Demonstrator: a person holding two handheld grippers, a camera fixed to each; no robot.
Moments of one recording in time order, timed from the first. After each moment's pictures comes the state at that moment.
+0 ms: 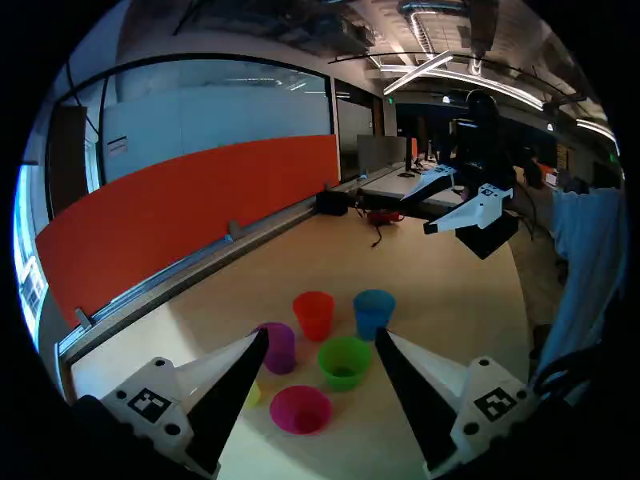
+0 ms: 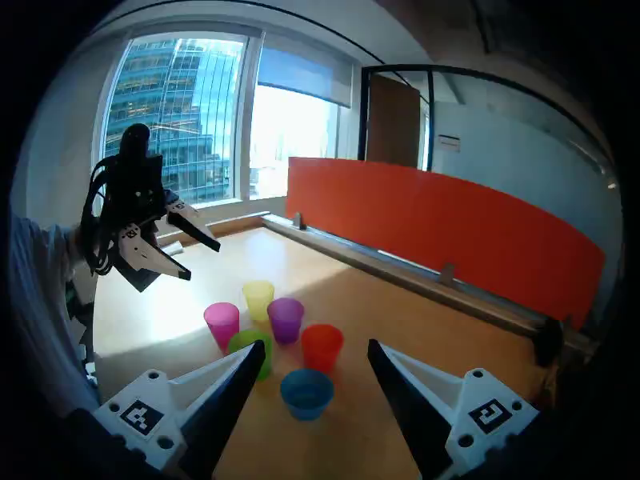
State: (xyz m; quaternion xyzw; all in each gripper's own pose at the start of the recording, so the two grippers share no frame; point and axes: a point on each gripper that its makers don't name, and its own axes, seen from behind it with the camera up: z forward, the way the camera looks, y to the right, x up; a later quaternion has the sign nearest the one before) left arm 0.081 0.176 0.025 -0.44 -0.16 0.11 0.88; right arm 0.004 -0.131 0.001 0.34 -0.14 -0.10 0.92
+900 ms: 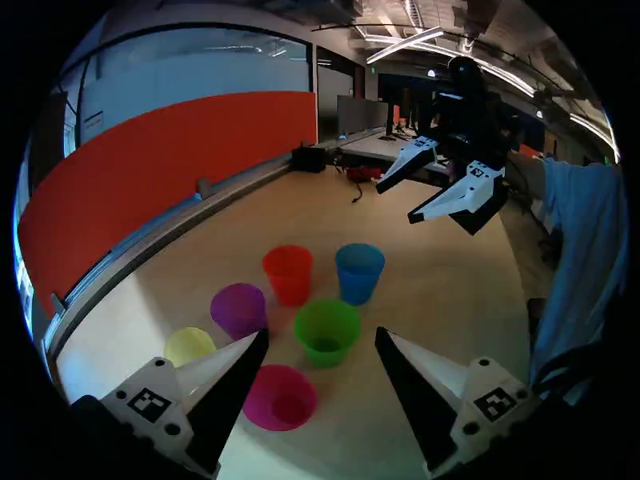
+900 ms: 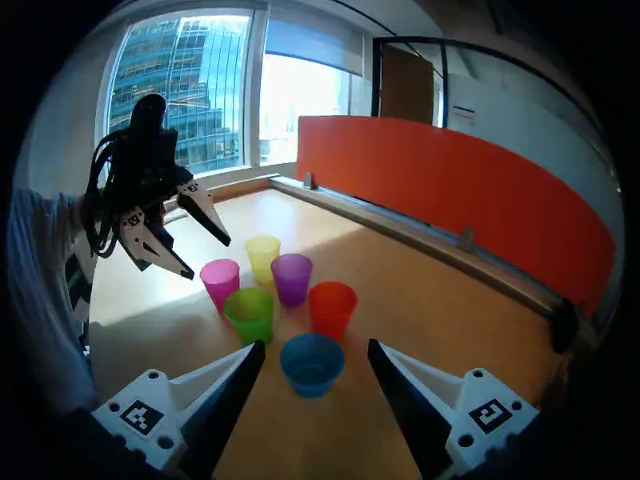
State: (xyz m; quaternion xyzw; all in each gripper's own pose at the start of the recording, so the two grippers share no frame) left arm 0.007 0.195 0.022 -0.47 -0.23 0.14 0.84; right arm -0.061 -0.135 0.010 0.36 -0.21 -0.12 0.90
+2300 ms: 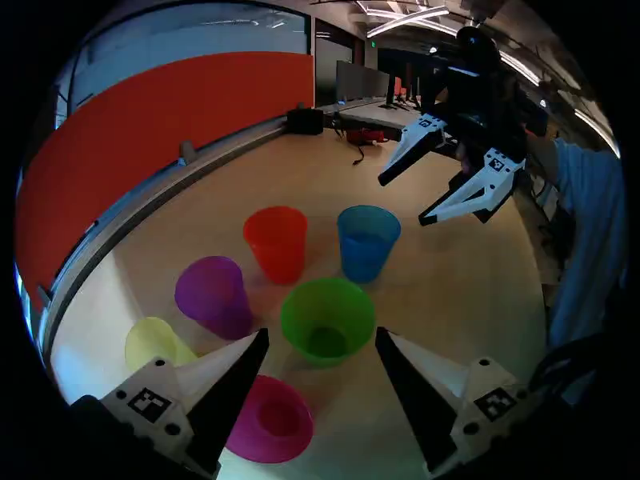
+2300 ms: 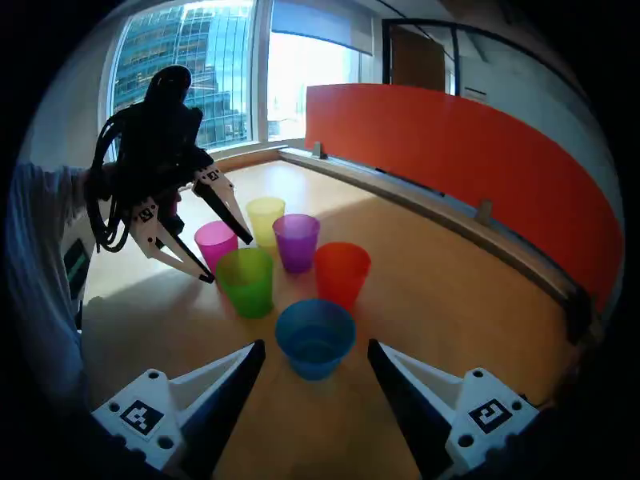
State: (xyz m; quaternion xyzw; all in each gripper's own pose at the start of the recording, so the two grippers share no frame) left arm -0.056 0.228 0.042 -0.47 -0.29 0.16 0.82; right arm -0.119 -0.135 0.015 0.37 -0.25 -0.13 0.88
